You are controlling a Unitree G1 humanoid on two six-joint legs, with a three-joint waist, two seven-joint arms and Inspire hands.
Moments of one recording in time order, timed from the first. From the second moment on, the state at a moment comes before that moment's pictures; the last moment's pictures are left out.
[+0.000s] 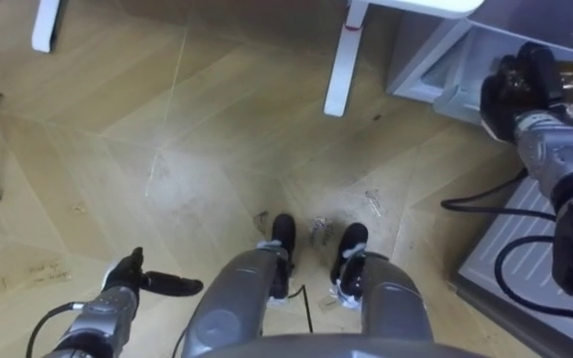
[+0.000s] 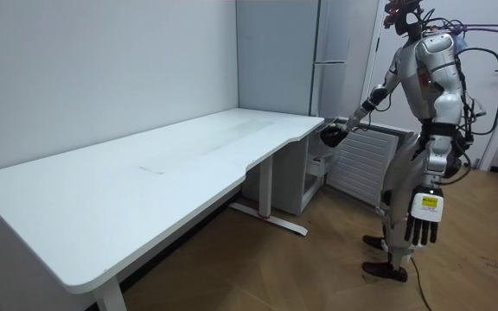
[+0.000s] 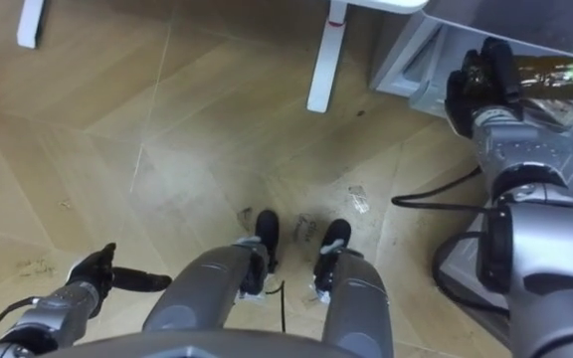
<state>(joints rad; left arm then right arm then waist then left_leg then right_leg) -0.03 0.30 -0.12 1.12 -0.13 0.04 0.06 -0.66 -0.46 -0.15 1.30 1.60 0.10 -0.05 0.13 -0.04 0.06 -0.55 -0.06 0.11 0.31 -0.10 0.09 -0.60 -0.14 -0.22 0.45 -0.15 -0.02</state>
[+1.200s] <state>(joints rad) -0.02 0.31 -0.13 1.14 -0.16 0.06 0.06 -0.66 -0.50 -0.14 1.33 1.59 0.08 -0.07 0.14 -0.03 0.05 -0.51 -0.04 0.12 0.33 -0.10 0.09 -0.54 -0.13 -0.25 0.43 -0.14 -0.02</state>
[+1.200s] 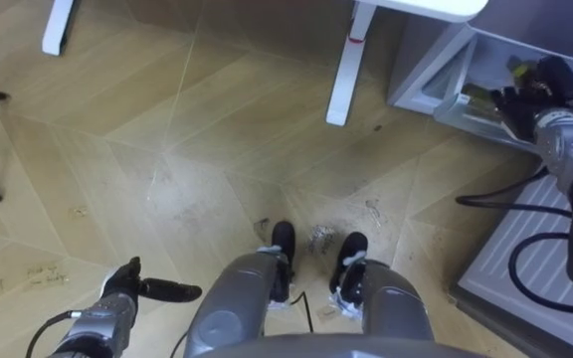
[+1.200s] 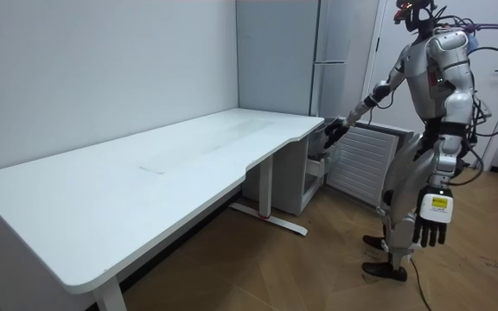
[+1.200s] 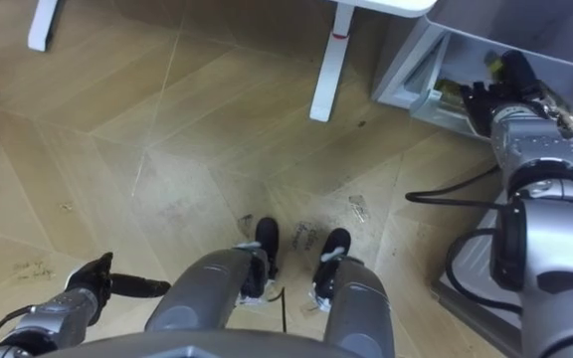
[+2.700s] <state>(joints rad) 0.03 0.31 -0.12 1.12 -0.15 0.04 0.01 -0.34 -0.51 -0.09 1.27 1.39 0.06 0.09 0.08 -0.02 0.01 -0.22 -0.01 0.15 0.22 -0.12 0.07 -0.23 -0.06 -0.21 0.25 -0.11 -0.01</state>
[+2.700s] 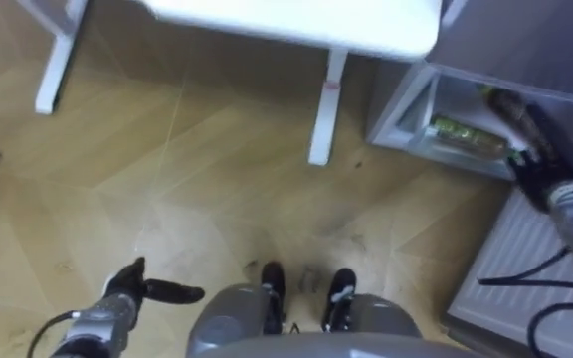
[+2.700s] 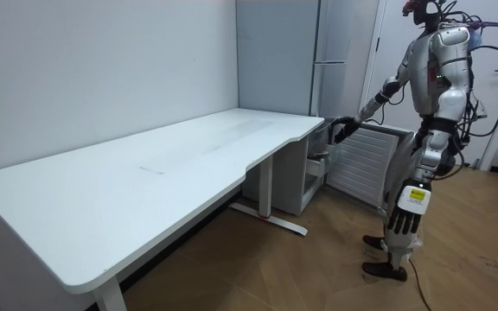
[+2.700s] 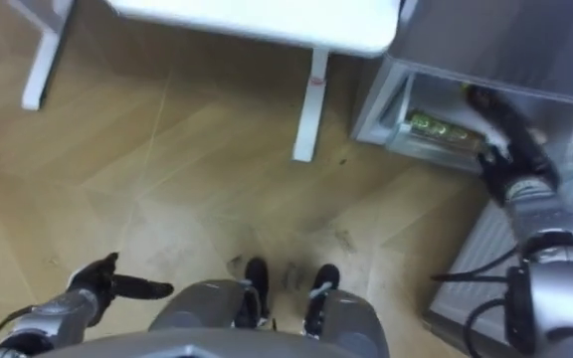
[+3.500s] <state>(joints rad) 0.19 0.27 0.03 1.02 -0.01 -0.01 0.08 0.02 -0.32 -0.12 1.16 1.30 0.01 0.18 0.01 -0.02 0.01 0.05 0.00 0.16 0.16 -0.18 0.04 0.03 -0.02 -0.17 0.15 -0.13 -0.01</state>
